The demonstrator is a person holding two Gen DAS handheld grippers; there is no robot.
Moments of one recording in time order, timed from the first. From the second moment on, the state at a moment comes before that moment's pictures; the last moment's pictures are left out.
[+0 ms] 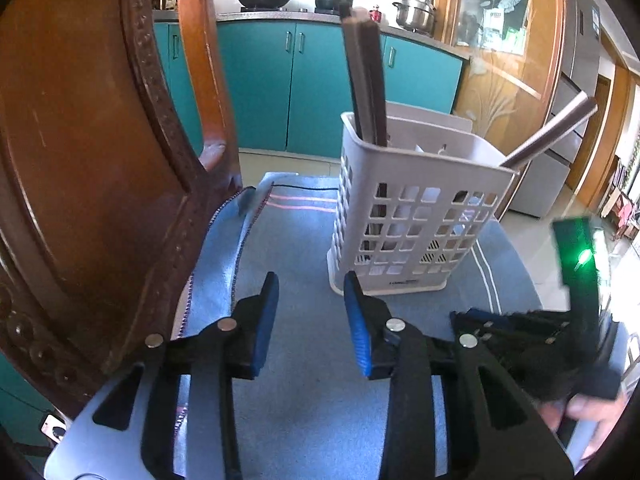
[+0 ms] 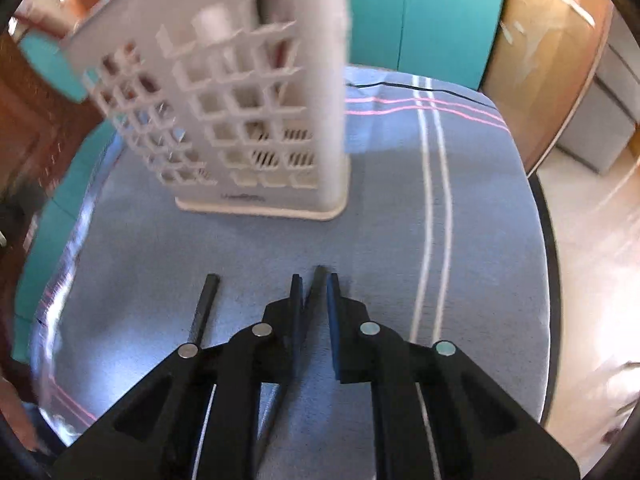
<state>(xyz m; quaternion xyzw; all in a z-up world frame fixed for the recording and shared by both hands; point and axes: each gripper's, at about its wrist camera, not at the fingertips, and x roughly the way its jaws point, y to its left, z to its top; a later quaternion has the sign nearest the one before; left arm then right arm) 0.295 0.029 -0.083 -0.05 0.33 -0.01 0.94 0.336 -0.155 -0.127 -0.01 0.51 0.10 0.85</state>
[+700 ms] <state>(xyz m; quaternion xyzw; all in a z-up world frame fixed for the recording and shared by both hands) 0.297 0.006 -0.100 -0.01 0.36 -0.01 0.93 0.326 -0.188 -0.121 0.02 0.53 0.08 0.84</state>
